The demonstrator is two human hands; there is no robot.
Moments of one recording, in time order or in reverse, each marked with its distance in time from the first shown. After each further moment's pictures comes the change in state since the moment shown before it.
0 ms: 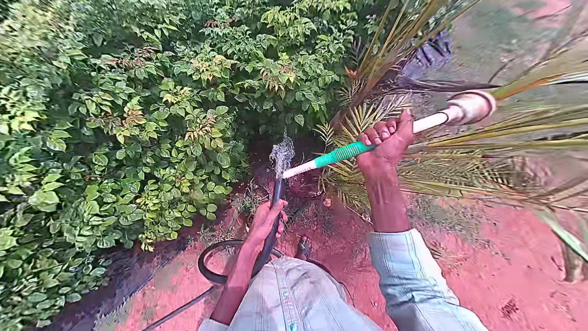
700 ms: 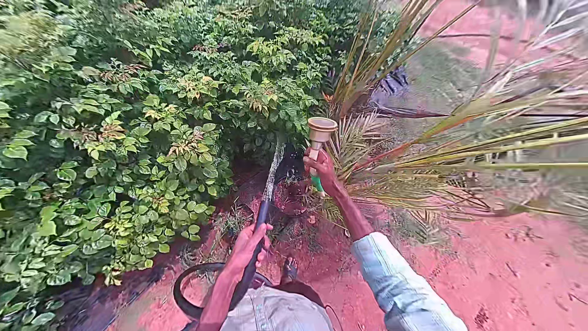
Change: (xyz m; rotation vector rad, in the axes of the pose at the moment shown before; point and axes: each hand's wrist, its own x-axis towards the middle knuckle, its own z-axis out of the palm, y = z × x) left_hand -0.009 0.010 -0.005 -0.037 -0.097 -0.051; right_hand 0.033 0.077 -0.055 -0.717 -0.503 0.085
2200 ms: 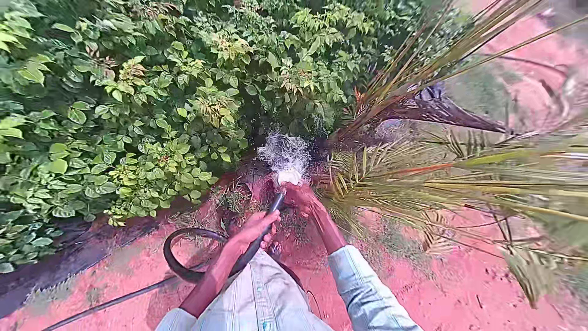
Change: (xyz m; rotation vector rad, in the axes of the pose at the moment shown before) left_hand 0.028 -0.024 -0.011 -0.006 -0.019 -0.239; right_hand -0.061 0.065 0.089 0.037 -0.041 0.772
